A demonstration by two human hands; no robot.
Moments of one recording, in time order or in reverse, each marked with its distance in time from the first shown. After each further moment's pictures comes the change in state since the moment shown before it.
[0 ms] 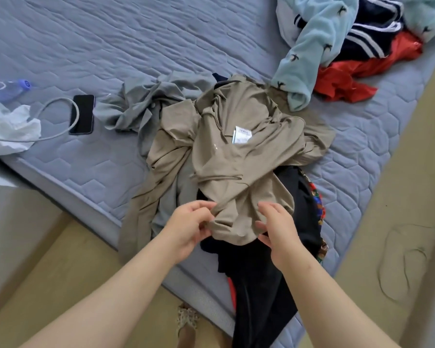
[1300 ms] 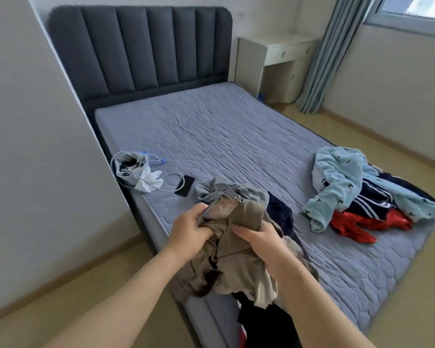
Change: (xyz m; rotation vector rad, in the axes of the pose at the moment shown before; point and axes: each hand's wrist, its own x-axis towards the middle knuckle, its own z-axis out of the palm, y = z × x) left_hand -0.296 0.064 -0.081 0.422 0.469 0.878; right_hand -0.285 -0.054 0.068 -0.359 -0.549 -0.613
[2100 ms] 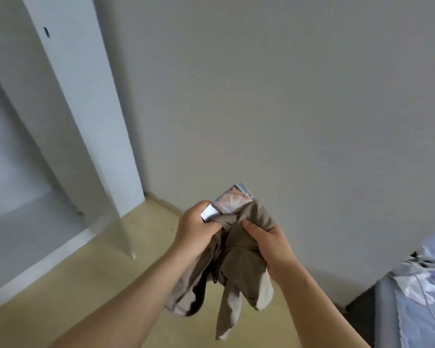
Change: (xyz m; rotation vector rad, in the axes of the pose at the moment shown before) left_hand -0.383 -0.132 -0.400 -0.069 1.244 -0.371; right_hand -0.208 0.063 0.531 -0.221 -1.071 -0.053
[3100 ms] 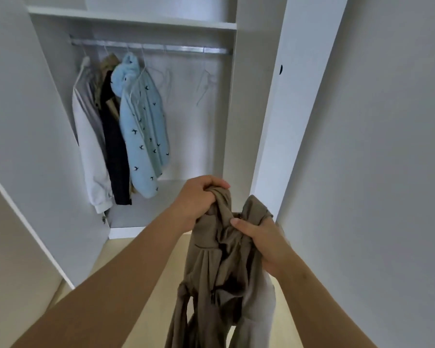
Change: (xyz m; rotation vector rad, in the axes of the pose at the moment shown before) left_hand 0.056 0.005 -0.237 -0.002 0.758 -0.263; right_hand 0.103 -0.025 0.278 -0.156 -1.030 0.186
